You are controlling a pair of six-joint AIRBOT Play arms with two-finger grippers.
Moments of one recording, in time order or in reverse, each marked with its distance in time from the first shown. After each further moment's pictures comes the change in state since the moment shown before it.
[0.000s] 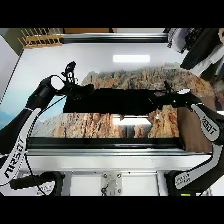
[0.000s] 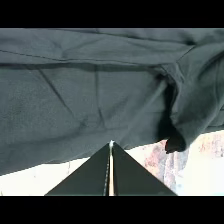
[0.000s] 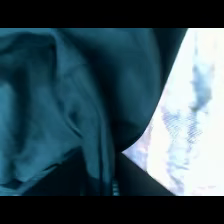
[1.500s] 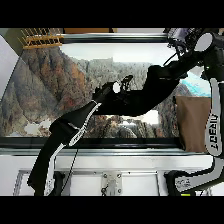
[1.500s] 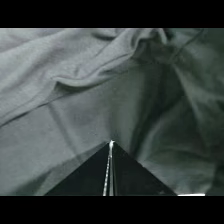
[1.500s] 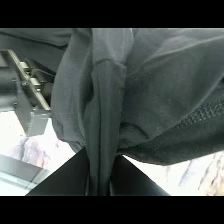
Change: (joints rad) left arm -0.387 -0.744 0.752 -0.101 -0.097 0.029; right arm 0.190 0.151 0.748 -0.718 0.633 0.316
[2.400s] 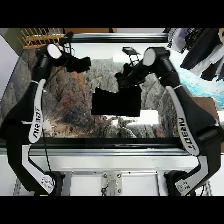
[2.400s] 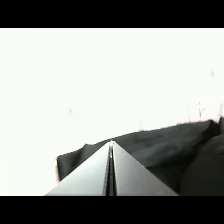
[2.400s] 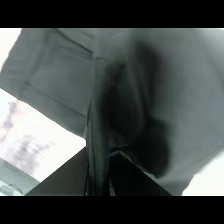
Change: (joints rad) left arm 0.500 0.343 0.018 0.184 -0.156 -0.005; right arm 0.383 -0.155 0.010 0.013 -0.263 0.102
